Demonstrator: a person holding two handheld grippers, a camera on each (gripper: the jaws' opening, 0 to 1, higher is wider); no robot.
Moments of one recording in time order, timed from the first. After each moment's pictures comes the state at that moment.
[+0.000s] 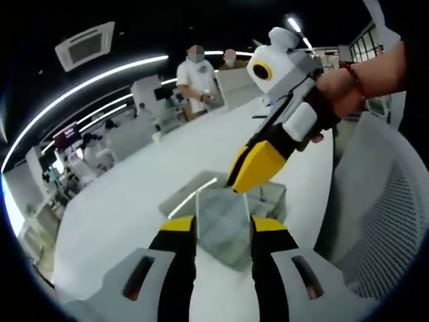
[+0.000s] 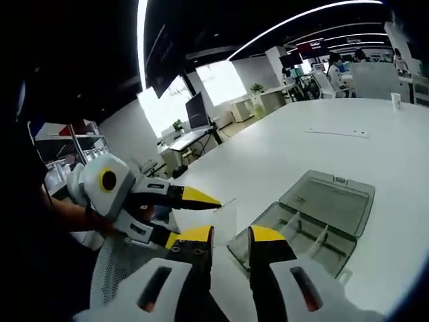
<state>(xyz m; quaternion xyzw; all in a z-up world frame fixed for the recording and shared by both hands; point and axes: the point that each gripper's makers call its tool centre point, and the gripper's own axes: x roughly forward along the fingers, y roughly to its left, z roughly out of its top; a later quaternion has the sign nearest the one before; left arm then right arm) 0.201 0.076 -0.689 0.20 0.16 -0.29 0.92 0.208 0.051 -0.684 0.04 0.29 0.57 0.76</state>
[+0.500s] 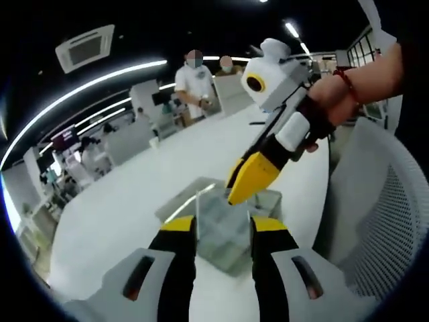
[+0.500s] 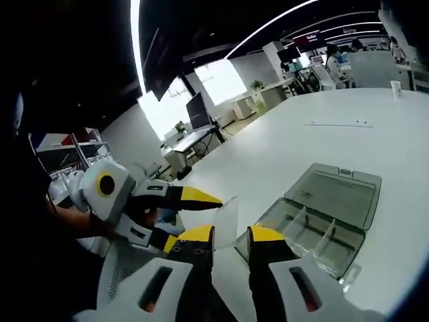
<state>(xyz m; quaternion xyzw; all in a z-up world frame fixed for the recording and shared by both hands) 0.199 0.068 -0.681 0.18 0.13 -0.31 0.93 0.206 0.053 -0.687 0.07 0.31 0.57 0.76</state>
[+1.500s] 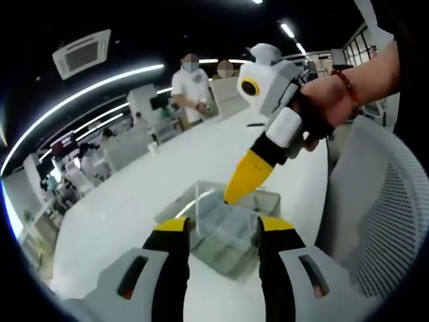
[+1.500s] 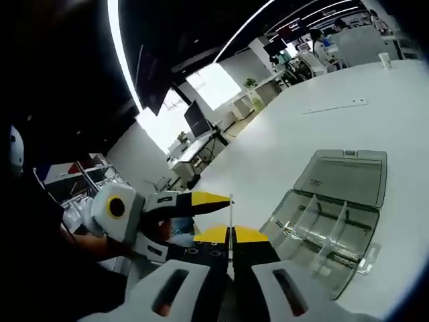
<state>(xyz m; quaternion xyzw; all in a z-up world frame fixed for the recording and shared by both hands) 0.200 0.063 -0.681 0.20 0.13 -0.31 0.92 0.193 0.055 -0.673 0.16 0.36 0.57 0.72</state>
